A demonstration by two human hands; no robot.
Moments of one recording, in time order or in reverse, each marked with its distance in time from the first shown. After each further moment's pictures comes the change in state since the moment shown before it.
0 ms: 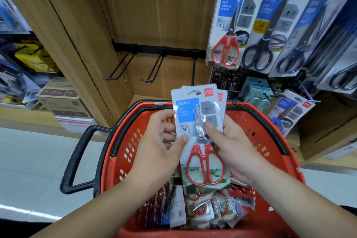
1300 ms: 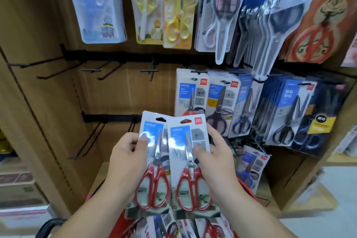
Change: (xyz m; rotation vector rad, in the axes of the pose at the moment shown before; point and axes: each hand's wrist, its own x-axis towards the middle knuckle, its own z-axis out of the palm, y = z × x) left_hand 0.113 0.086 -0.011 -0.139 0.211 -0.047; right_hand 0.031 -0.110 0.008 -0.057 0.456 -0.195
